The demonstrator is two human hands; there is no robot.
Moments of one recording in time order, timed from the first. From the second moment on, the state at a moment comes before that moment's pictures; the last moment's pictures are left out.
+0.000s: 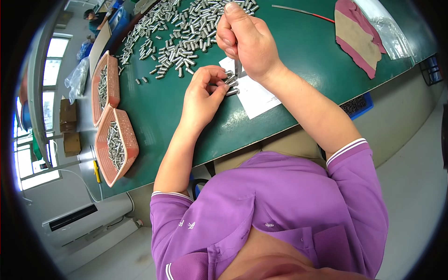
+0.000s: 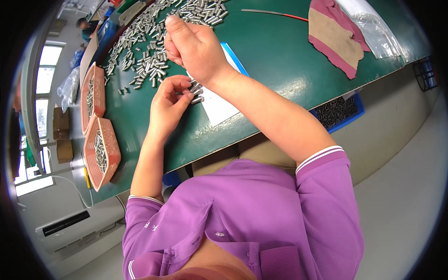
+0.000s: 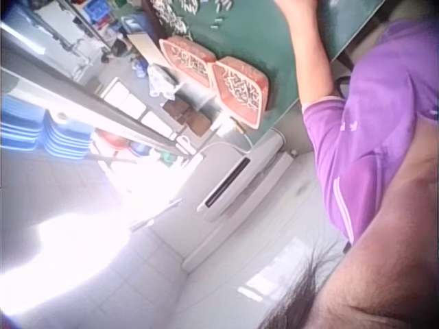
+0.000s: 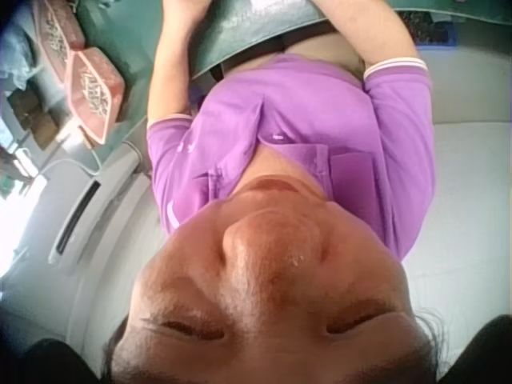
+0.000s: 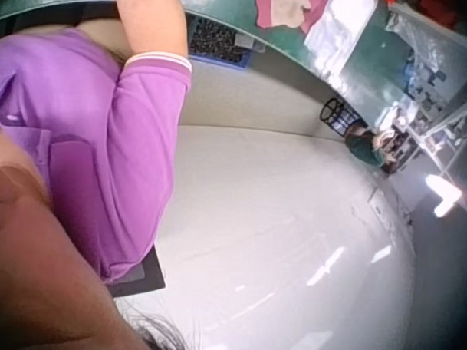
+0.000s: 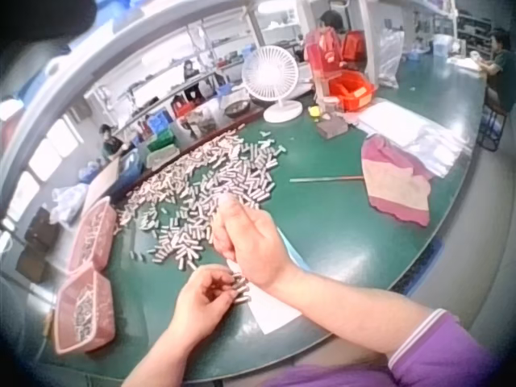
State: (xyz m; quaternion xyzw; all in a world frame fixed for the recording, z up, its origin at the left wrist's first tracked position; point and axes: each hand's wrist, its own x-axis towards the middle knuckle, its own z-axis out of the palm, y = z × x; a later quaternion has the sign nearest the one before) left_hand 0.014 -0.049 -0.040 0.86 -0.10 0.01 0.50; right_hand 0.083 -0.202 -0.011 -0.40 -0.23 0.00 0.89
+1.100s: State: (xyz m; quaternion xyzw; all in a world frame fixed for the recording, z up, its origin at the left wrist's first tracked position) left_hand 0.017 -0.062 -0.040 0.91 -0.12 0.09 0.38; right_hand 0.072 -0.216 0.004 -0.44 -0.19 0.01 0.88
